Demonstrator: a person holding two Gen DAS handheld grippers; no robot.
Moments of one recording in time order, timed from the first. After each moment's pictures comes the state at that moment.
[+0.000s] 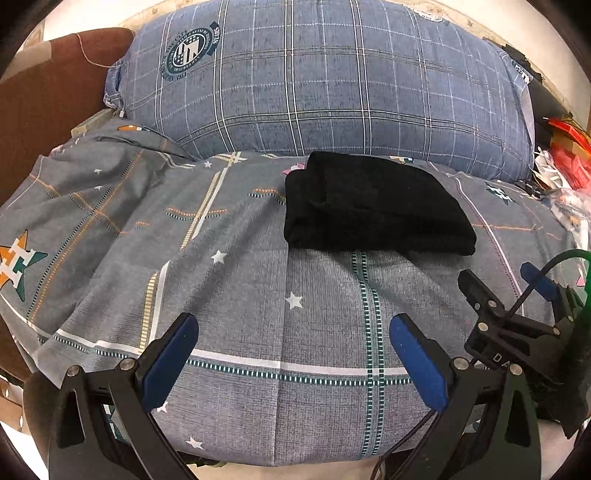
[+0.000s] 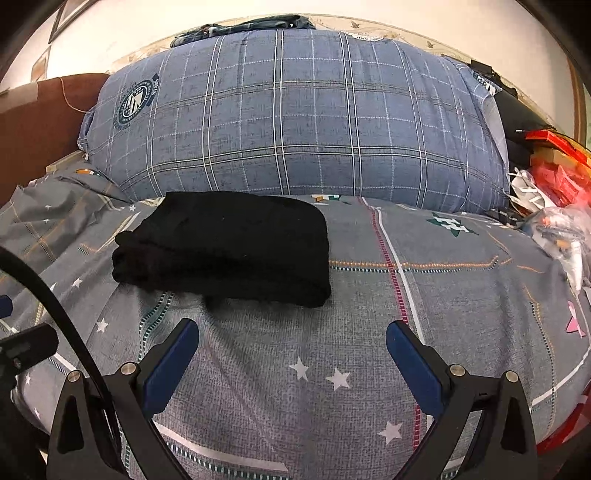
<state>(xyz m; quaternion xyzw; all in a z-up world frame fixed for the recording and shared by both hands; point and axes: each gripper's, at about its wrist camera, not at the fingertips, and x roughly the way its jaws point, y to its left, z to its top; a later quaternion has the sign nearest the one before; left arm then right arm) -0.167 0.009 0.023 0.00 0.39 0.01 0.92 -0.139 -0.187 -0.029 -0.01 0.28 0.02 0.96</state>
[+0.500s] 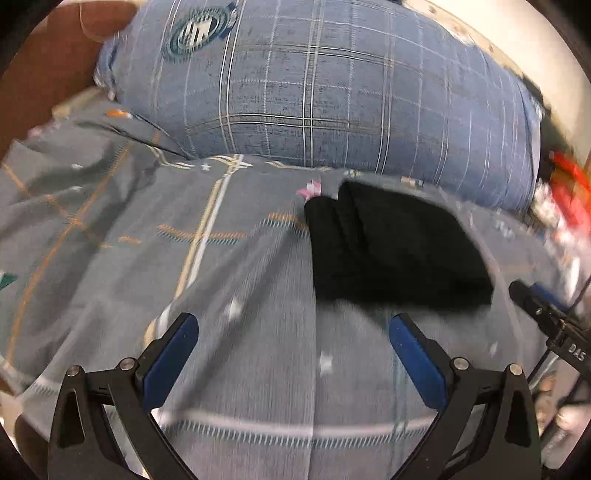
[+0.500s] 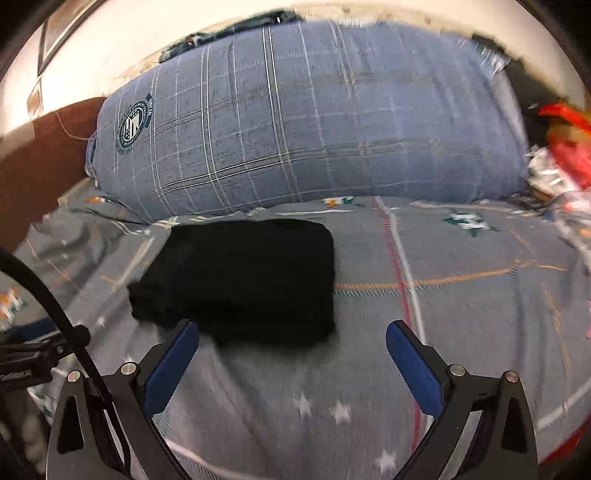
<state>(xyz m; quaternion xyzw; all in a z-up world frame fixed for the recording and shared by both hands) -0.090 0.067 0.032 -0.08 0.41 -0.03 0.91 -0.097 -0.214 0.006 0.07 0.31 0.08 0.94</state>
